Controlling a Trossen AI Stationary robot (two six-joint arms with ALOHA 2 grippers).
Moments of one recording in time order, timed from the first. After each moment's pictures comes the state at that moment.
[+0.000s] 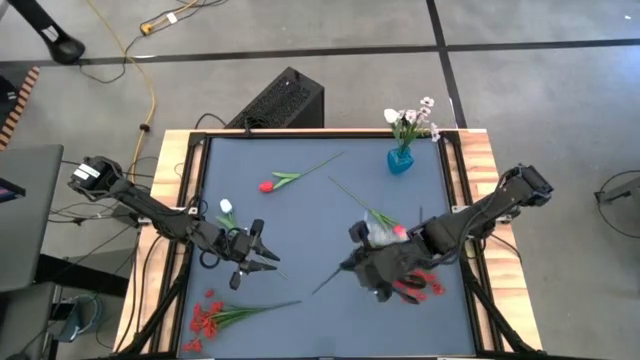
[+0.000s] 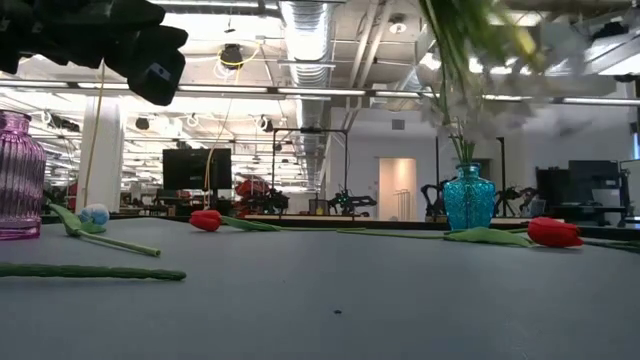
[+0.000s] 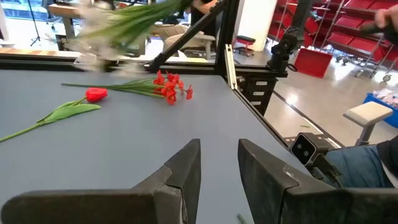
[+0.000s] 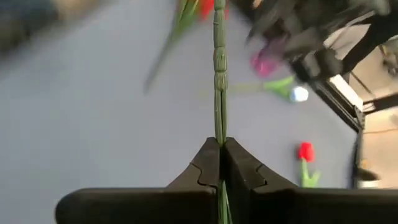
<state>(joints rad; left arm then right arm) -0.43 1.11 0.28 0.72 -0.14 -0.17 0.48 1.53 1.37 -0.57 0.35 -0.36</state>
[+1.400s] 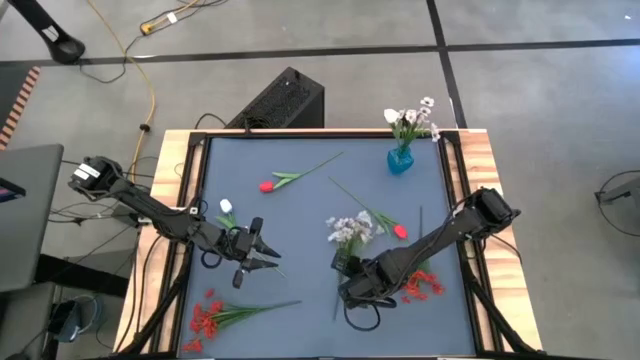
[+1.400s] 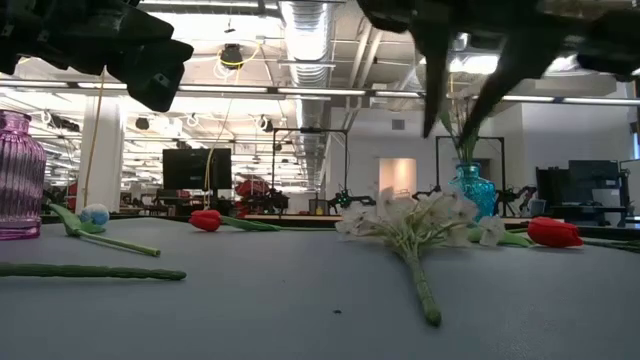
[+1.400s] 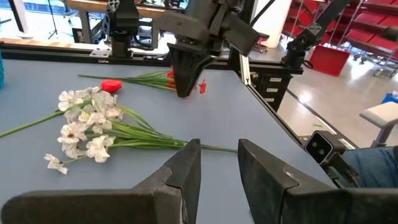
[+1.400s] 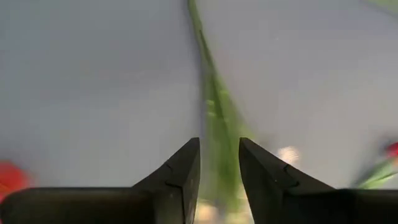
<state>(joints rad) -0.43 1.11 0.28 0.69 -0.20 -0.19 0.51 1.90 1.50 -0.96 0.34 -0.61</state>
